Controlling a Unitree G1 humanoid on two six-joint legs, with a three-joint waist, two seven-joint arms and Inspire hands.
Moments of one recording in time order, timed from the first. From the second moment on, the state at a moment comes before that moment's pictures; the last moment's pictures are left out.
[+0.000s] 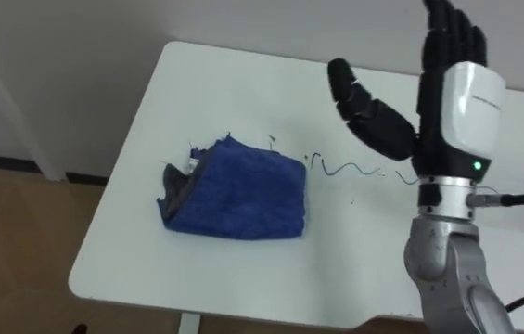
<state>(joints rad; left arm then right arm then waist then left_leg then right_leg) 0.28 0.24 0.04 0.92 0.12 0.01 0.07 0.02 -0.44 0.10 -0.01 -0.75 -0.09 -0.50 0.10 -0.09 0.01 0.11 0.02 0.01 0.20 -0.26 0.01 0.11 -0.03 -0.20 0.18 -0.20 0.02</state>
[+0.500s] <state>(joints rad) 0.26 0.25 0.02 0.92 0.14 0.00 0.05 0.01 -0.46 0.29 0.05 -0.92 -0.10 -0.38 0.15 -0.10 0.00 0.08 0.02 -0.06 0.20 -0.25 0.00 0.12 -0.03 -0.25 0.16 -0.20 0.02</state>
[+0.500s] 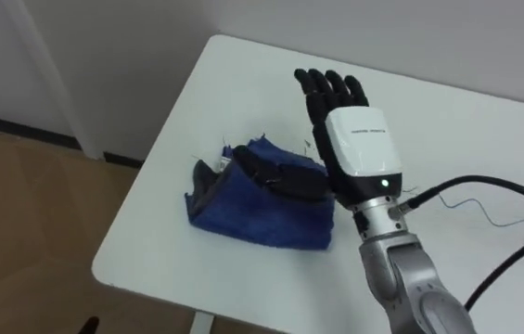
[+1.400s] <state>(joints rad) 0.21 0.29 -0.08 0.97 0.25 -0.01 0.01 0.02 -0.51 0.40 0.35 -0.98 -0.13 -0.31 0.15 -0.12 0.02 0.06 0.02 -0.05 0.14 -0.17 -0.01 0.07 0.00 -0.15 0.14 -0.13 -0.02</state>
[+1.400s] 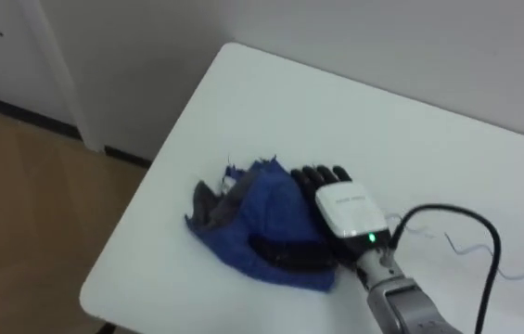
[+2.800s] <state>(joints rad) 0.20 0.27 -0.08 0.97 0.24 -0.01 0.01 0.08 -0.49 0.32 0.26 -1.02 -0.15 -0.37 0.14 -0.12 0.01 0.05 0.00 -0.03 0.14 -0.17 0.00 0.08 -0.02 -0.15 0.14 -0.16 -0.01</state>
